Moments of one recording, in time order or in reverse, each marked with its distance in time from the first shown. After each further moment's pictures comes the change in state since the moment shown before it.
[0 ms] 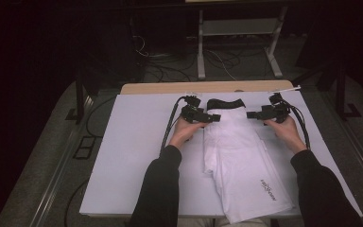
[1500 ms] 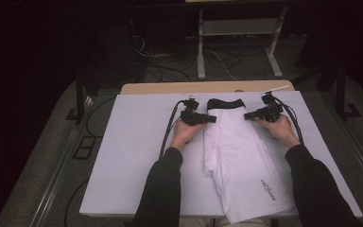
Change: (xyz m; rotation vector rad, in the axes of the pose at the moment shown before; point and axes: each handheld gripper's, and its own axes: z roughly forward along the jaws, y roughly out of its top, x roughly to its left) left arm 0.020 -0.014 0.013 0.040 -0.027 -0.072; right arm -0.011 0.006 0.031 0.164 0.042 0.134
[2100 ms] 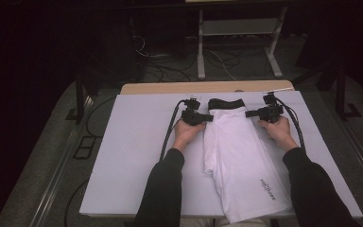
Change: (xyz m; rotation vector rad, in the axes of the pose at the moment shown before) left arm -0.008 0.003 0.000 0.008 0.072 0.030; right arm 0.005 -0.006 -0.007 -0.112 0.010 0.042
